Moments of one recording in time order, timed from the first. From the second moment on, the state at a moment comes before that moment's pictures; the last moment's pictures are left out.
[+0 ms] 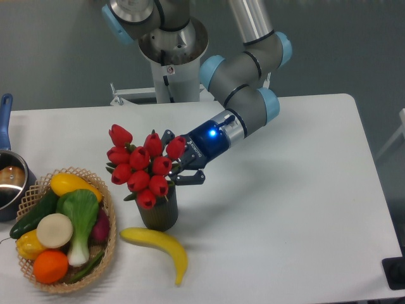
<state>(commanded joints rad) 2.65 -1.92 -2.06 -0.80 -0.02 1.50</state>
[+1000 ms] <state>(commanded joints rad) 2.64 -1.97 -2.07 -0.80 0.00 1.55</state>
